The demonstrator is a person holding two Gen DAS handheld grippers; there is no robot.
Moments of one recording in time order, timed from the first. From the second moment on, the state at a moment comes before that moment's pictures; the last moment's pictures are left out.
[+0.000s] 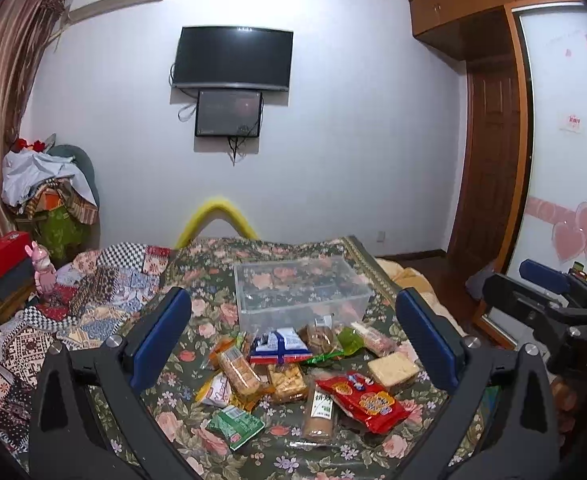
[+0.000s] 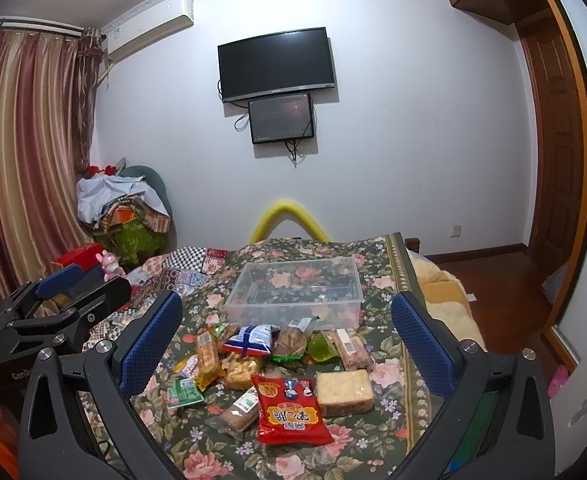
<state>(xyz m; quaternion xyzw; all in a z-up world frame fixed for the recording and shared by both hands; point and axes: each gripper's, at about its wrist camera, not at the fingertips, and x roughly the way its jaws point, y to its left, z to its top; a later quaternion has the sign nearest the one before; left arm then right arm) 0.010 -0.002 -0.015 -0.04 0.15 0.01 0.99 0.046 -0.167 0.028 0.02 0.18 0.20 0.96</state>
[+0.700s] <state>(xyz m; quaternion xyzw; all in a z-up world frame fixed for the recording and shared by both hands) 0.071 0.067 -0.143 -0.07 0.36 0.04 0.93 0.104 -0.172 -0.071 0.01 0.36 0.19 0.91</state>
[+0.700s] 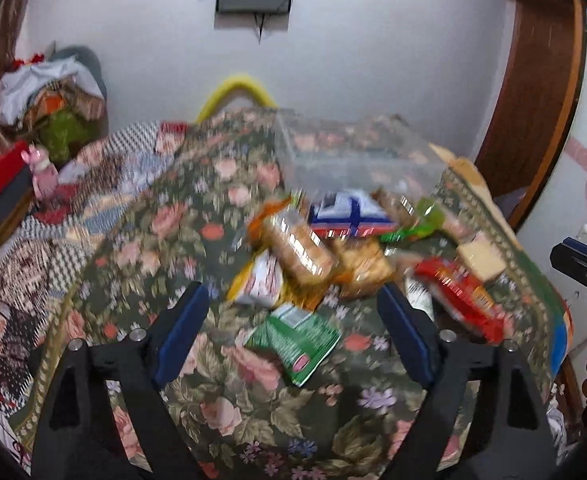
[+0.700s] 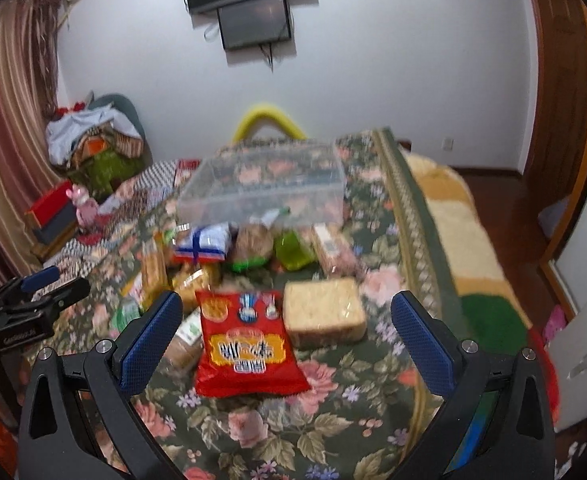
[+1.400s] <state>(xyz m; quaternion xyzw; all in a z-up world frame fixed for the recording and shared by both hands) 0.105 0.076 -0.227 -0.10 0.46 0.01 0.88 0.143 -0.135 -0.137 0.03 0.49 0.26 0.83</state>
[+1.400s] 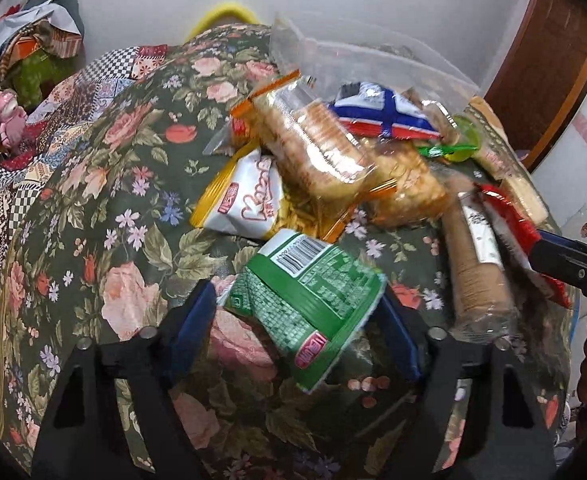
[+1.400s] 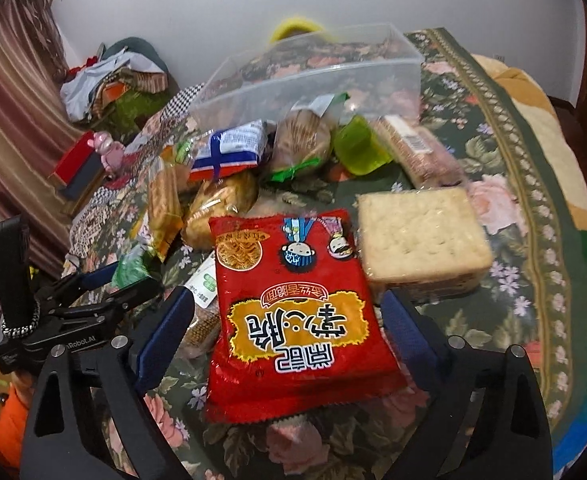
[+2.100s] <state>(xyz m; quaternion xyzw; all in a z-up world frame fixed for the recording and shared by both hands) 0.104 0.081 -0.215 -0.09 0.45 0.01 0.89 0.140 -0.135 -0.130 0.03 0.48 0.27 0.83</state>
